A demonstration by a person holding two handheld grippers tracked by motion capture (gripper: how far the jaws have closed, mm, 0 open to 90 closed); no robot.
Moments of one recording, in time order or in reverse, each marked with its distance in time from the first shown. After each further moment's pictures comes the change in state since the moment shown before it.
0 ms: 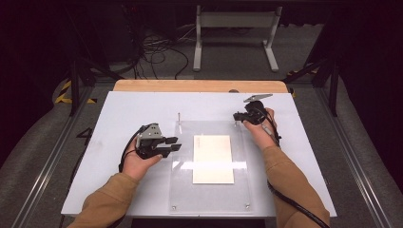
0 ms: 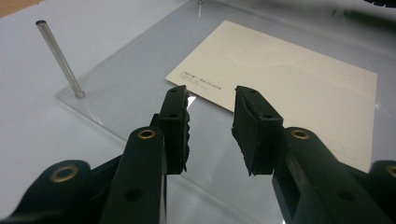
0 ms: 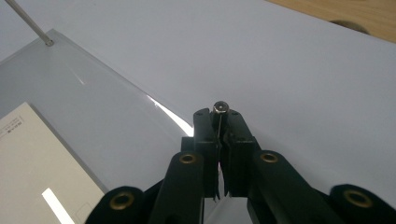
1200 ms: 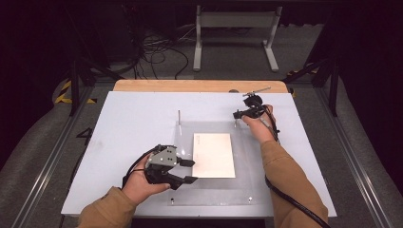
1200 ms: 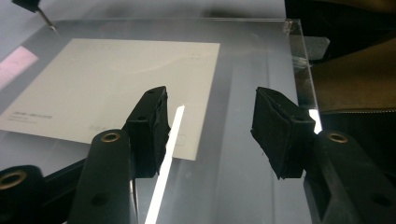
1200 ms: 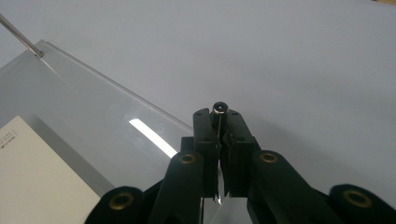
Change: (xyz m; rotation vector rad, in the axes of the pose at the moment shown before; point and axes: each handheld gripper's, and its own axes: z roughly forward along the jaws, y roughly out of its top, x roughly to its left) left arm -0.087 0.019 -0.009 0.050 -0.296 0.196; right arm -0.006 0.017 0.004 0.107 0.003 0.128
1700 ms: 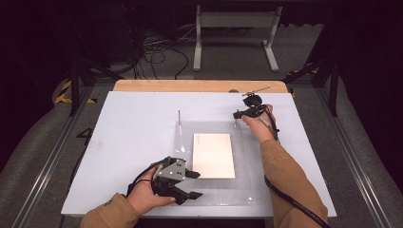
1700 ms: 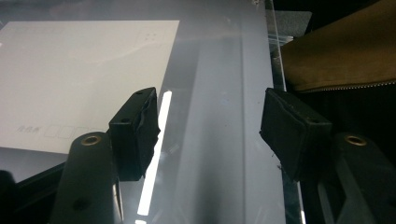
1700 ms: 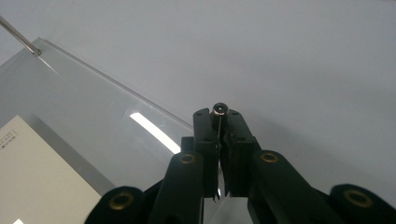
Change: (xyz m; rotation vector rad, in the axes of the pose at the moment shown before) left arm -0.024 -0.004 0.021 0.072 -0.044 0.060; right arm 0.001 0.002 0.000 0.019 -0.001 0.006
